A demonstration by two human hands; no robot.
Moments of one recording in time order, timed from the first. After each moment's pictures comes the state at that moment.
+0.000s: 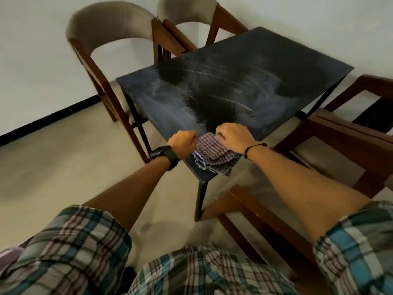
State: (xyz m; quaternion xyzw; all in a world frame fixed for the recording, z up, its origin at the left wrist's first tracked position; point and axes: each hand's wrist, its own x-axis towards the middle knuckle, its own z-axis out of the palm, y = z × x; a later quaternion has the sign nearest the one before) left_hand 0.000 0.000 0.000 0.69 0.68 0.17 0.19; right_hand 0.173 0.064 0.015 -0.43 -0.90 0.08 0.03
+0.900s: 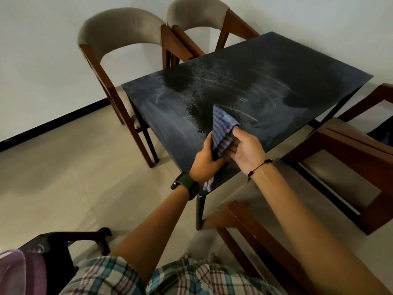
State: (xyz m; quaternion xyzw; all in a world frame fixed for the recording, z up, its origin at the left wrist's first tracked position) left_hand 0.072 -0.009 0.013 0.54 0.63 0.39 0.41; right_hand 0.183 0.039 0.048 -0.43 -0.34 0.74 0.40
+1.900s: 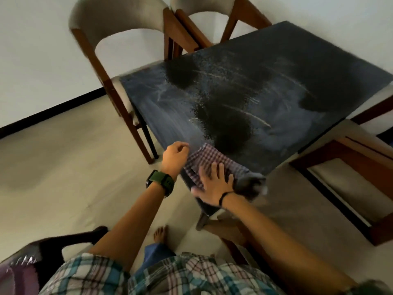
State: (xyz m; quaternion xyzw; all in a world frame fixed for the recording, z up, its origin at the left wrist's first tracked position) left_hand -0.025 0.042 -0.017 0.34 0.75 0.41 0.39; right_hand 0.113 0.044 -0.060 -0.50 -0.82 0.22 -0.16
